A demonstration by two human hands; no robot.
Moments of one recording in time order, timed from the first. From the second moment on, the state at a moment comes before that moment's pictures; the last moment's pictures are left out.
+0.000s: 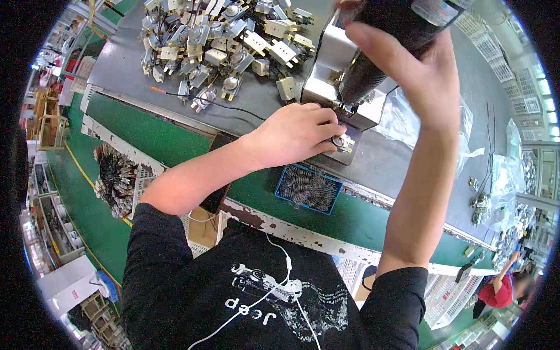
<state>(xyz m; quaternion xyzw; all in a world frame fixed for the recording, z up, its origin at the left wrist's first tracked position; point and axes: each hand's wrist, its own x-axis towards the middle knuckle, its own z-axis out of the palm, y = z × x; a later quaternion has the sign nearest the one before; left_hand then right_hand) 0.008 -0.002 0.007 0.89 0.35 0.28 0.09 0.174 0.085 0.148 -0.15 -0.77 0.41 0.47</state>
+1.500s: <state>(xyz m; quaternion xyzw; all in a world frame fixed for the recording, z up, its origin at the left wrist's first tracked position) 0.008 -0.006 0.007 0.88 0.37 0.27 0.12 0.191 0.007 0.115 -0.30 -0.62 0.34 0.64</state>
